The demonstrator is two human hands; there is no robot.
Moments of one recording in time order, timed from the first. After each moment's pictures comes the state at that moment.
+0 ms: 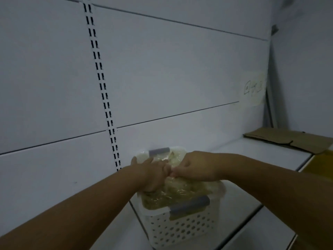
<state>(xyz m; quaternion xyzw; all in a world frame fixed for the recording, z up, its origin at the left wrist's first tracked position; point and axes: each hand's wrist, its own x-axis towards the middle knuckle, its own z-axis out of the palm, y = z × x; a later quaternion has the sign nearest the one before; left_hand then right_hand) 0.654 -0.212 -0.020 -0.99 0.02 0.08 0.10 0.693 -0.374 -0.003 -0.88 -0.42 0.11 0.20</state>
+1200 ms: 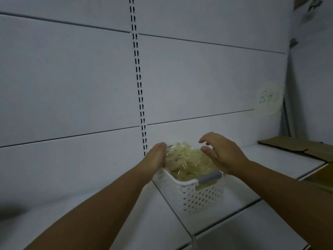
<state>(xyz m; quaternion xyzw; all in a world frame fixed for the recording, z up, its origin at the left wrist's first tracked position) 0.596 -0.198 -0.023 -0.79 -0.11 -0.19 -0.57 0.683 -0.399 -0.021 -0.82 -0.44 -0.27 0.25</state>
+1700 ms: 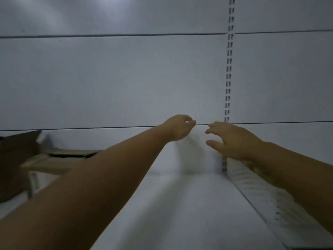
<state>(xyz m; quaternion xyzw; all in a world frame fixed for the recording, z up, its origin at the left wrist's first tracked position) 0.461 -0.087 0.069 -0.93 -0.21 -0.24 -0.17 0.598 -0.226 0.030 -0.75 -0.60 -0.24 0.15</state>
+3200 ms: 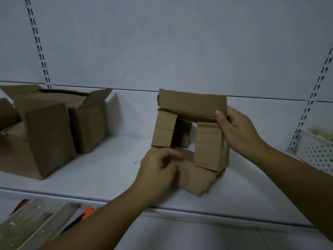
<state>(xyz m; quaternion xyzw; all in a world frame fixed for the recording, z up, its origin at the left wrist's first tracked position) 0.186 -0.034 -0.079 -0.80 -0.25 -0.40 -0.37 0.387 -0.102 -0.015 -0.63 -0.59 -0.08 0.50</state>
